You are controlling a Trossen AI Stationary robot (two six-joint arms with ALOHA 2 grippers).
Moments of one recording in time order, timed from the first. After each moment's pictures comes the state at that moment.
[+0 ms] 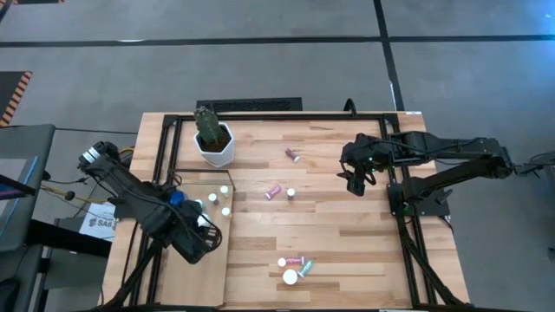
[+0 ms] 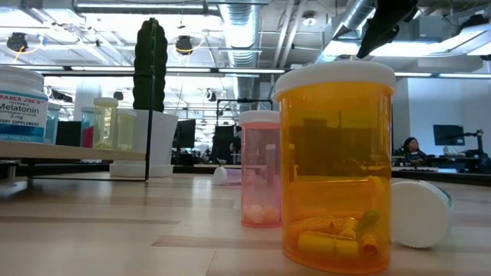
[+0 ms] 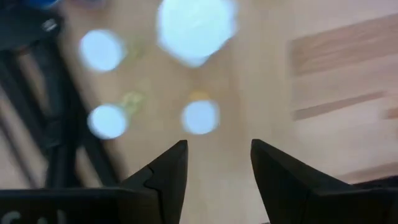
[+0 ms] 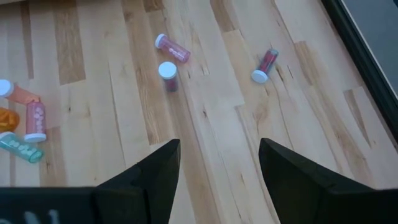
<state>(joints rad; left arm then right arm) -0.69 1.43 1.28 -1.36 -0.02 -2.04 -0.02 1.07 1.13 -0.95 0.16 0.20</state>
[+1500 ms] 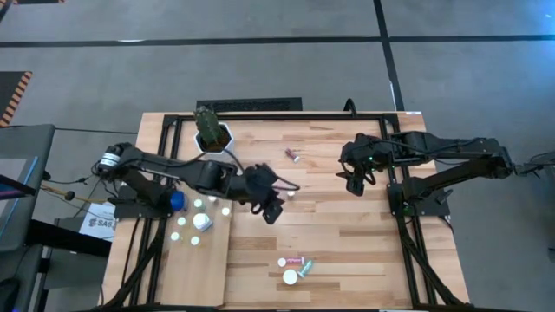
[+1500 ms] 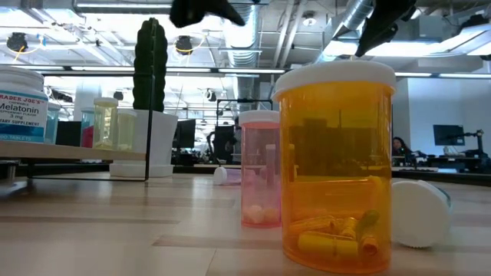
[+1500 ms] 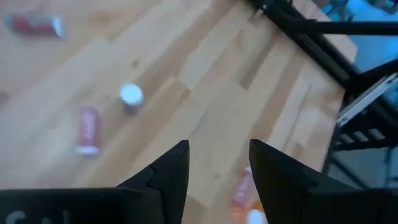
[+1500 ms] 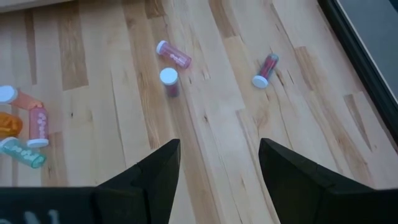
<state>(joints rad) -0.22 1.61 1.49 -0.71 -0.23 -0.86 -0.02 1.07 1.13 -0.94 0.16 0.20</state>
